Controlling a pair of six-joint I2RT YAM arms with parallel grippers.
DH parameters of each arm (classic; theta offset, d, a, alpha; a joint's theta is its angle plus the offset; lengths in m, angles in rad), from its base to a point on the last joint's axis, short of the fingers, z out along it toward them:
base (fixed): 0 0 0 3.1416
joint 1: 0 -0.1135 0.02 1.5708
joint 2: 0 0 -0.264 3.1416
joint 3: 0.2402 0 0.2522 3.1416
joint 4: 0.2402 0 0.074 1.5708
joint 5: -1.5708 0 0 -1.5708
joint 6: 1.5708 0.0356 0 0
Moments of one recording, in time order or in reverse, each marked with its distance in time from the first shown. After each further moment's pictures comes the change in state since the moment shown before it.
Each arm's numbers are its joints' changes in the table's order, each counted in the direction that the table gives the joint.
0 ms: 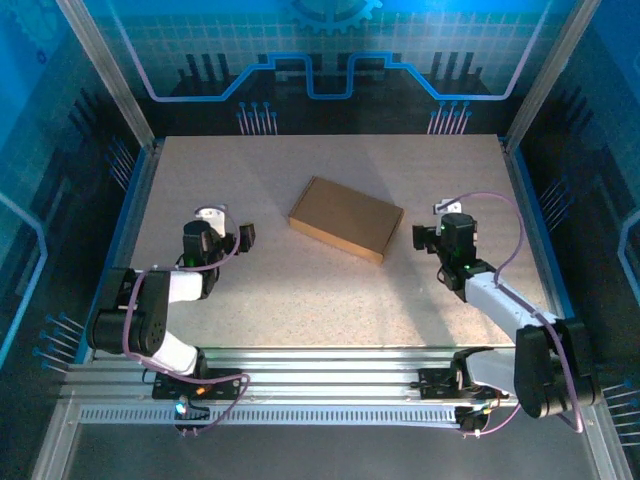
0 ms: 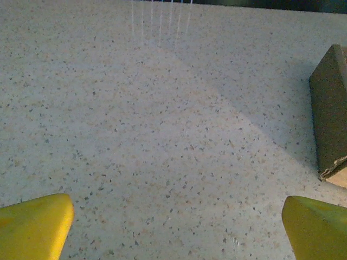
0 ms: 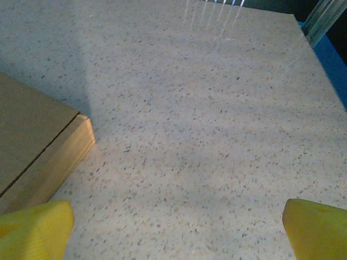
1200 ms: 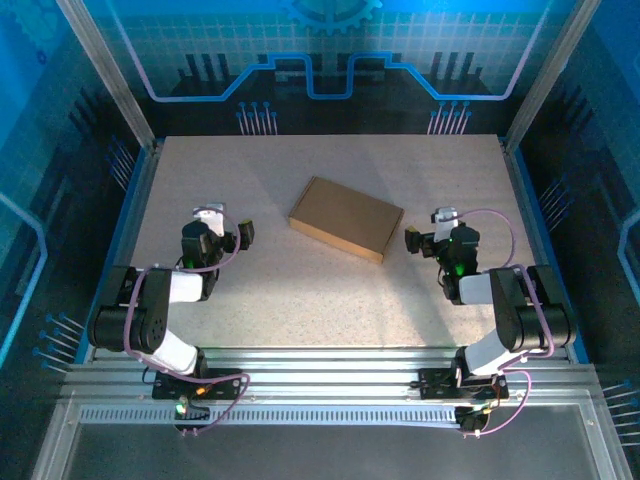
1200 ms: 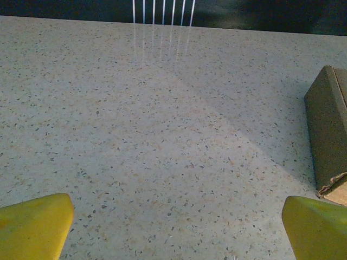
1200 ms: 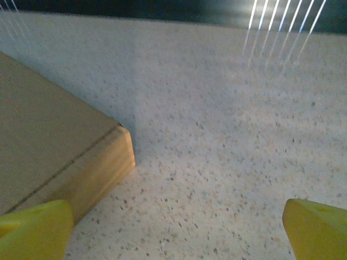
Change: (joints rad) left arm -0.005 0.016 -0.019 -0.092 -0.002 0.000; right arm 0.129 0.331 -0.193 -0.720 0.381 -0.032
